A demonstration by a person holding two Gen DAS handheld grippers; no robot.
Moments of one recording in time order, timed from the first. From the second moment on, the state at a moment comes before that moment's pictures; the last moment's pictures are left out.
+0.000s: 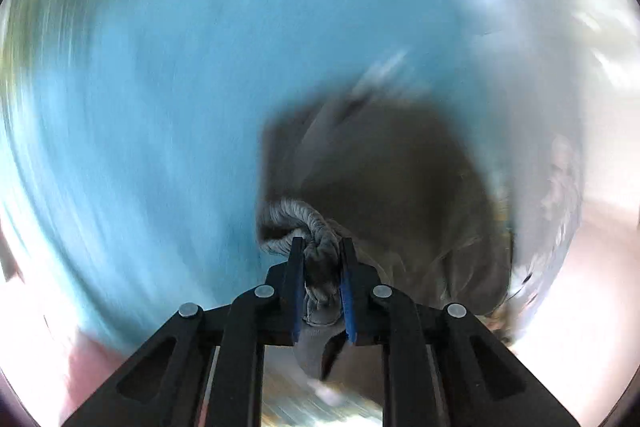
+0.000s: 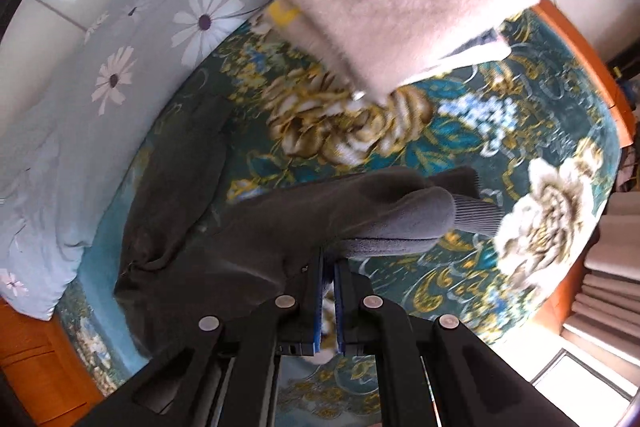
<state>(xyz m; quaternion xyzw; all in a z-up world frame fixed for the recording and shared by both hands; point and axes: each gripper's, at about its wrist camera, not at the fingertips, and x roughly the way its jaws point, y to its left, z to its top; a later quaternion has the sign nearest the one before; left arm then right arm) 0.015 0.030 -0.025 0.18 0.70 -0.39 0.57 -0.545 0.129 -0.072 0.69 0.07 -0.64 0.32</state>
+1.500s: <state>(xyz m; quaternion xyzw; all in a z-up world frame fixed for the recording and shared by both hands) 0.119 0.101 -0.022 0.19 0.73 -0.24 0.61 -0.499 0.073 -0.076 0.68 0.10 -0.63 0.36</state>
